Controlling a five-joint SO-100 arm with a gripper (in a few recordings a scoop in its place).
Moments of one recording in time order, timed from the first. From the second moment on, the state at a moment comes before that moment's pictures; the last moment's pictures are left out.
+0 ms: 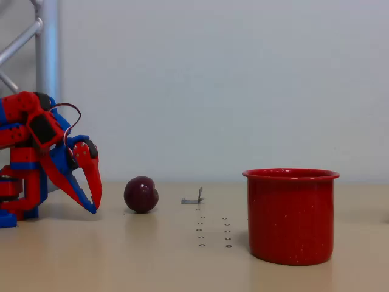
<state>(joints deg) 2.2 184.7 170.2 72.1 -6.9</state>
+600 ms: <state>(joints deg) 0.6 184.7 170.2 72.1 -7.6</state>
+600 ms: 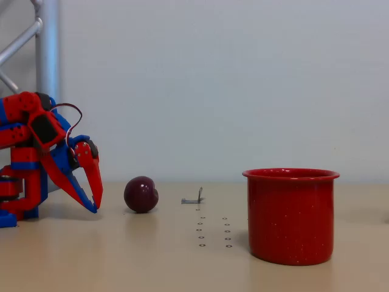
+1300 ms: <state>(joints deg) -0.6 184.7 172.0 62.3 -15.6</state>
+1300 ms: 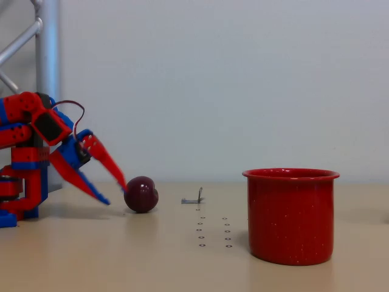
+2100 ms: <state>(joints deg) -12.7 159.8 139.7 64.3 -49.8</state>
